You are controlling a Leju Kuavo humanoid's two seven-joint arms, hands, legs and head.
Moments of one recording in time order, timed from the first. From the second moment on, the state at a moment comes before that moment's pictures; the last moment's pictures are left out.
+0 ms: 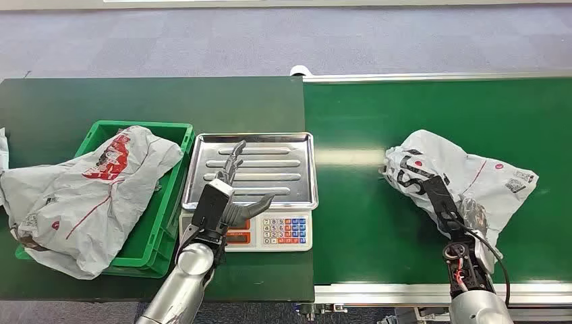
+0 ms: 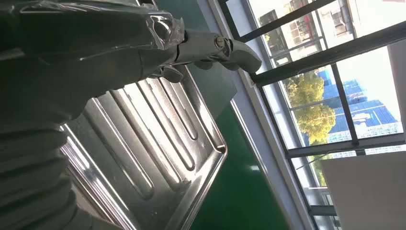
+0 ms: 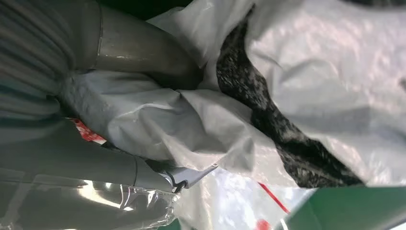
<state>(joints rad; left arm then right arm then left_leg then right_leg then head) -0.34 -0.25 -0.22 -1.08 -0.26 0.19 -0.46 -0.58 -0.06 -0.40 -0.54 1.10 -0.41 -0.03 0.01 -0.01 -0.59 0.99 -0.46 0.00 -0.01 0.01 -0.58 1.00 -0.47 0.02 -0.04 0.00</state>
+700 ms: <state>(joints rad) -0.33 -0.26 -0.20 -1.09 -0.25 0.24 -0.50 -0.56 -0.01 -0.39 -0.66 0.84 -0.50 -0.30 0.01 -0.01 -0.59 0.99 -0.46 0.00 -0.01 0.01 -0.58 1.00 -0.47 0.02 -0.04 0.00</state>
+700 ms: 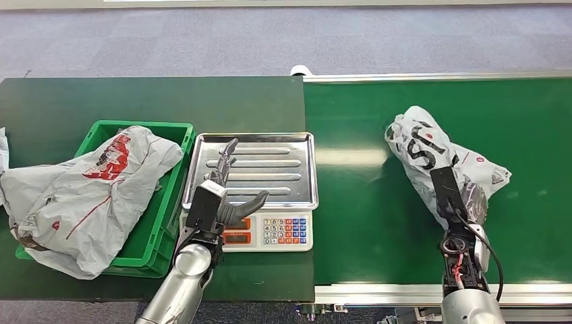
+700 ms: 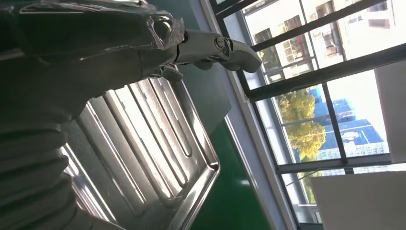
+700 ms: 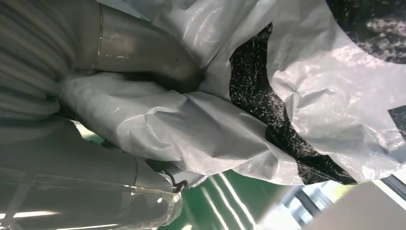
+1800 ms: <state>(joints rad) -0.34 -0.26 -0.20 -1.13 -0.20 0.27 -0.58 -0.29 0.03 0.23 -1.38 1.14 -0.37 -0.38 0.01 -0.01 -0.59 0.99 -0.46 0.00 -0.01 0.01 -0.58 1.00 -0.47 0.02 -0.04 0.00</state>
